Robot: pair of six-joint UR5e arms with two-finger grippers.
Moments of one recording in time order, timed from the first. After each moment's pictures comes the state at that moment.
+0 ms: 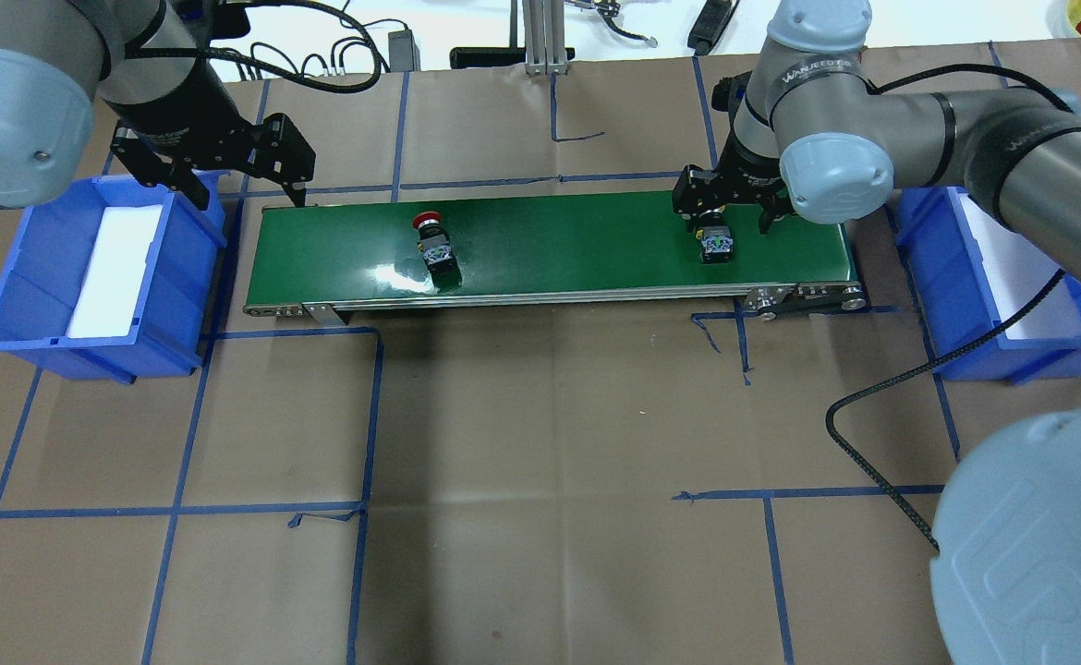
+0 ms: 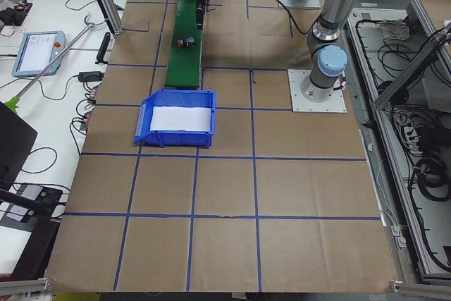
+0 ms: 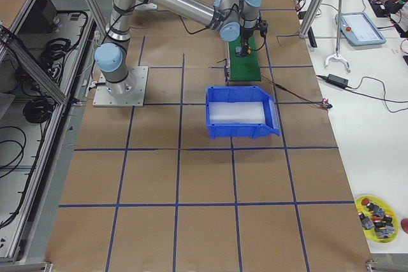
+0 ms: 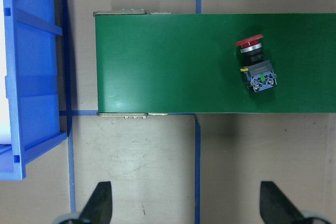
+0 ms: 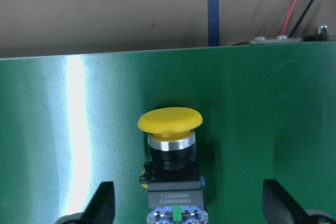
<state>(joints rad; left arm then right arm) -1.52 -1.65 -1.57 -1.43 1.60 0.05 1.58 -1.13 1.63 -2.07 -1.51 0.05</state>
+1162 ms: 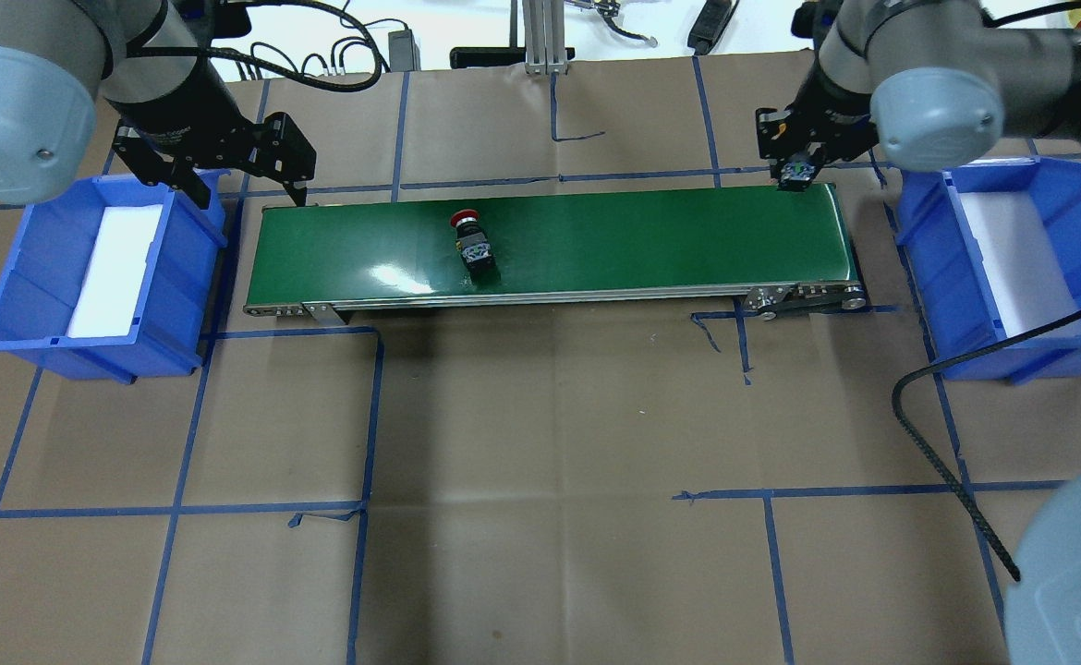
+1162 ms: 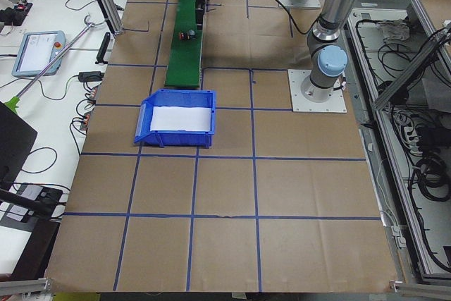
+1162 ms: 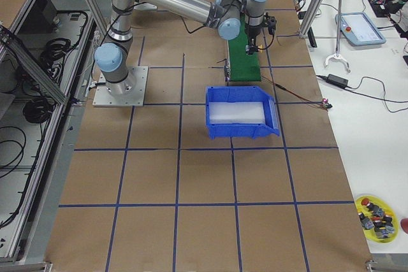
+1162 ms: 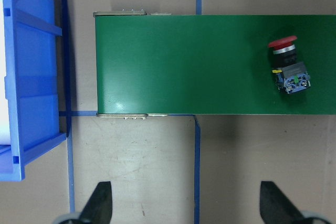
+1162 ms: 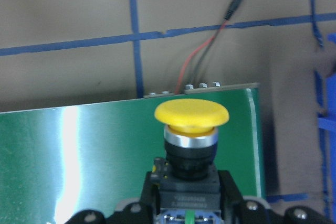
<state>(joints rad) -1.52 -1.65 -1.57 -1.43 1.60 0.05 1.44 -1.26 1.56 -2.00 -1.52 -0.02</state>
